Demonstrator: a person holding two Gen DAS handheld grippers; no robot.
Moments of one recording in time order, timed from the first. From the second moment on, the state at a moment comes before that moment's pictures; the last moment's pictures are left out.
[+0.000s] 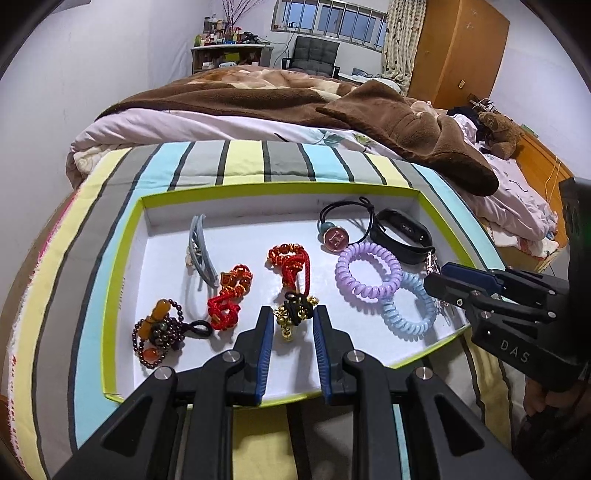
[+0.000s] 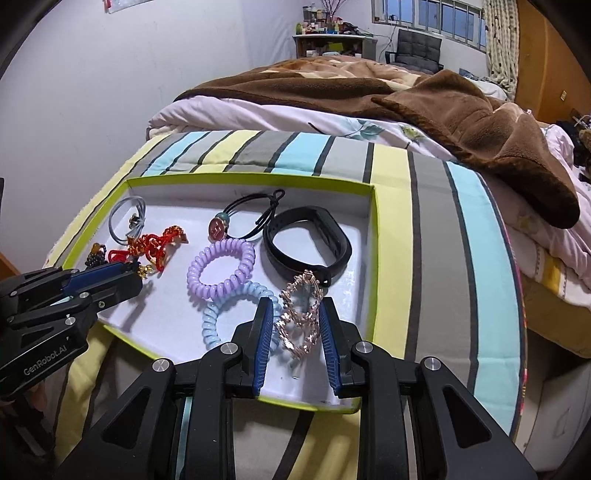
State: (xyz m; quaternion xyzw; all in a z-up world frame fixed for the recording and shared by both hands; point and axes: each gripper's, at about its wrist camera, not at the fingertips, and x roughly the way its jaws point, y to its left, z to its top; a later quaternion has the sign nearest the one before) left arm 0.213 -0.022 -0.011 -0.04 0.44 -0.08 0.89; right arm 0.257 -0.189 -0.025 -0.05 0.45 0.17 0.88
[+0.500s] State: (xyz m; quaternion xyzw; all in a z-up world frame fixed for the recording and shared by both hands) left arm 0.213 -0.021 -0.012 -0.05 0.44 -0.08 0.89; right arm 0.256 -0.185 -0.028 -0.05 0.45 0.17 0.88
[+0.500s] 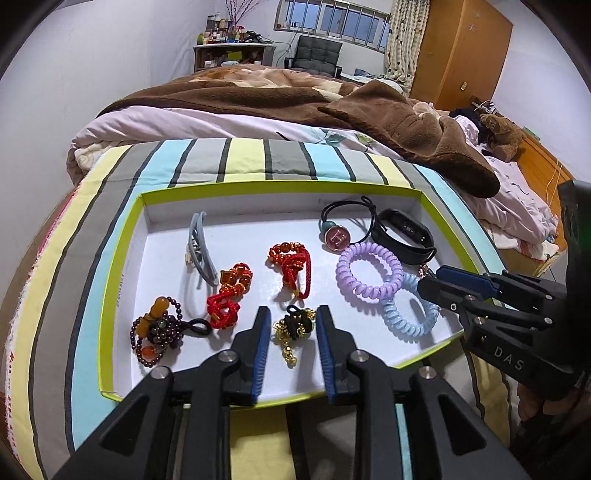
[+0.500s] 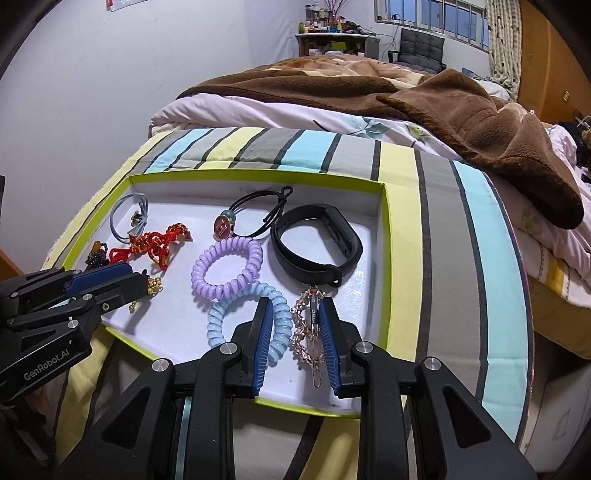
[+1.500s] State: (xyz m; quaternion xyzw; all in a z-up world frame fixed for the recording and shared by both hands) left arm 0.130 -0.023 0.022 -0.03 0.37 0.00 0.93; right arm 0.171 -0.186 0.017 -0.01 0.37 0.15 0.92
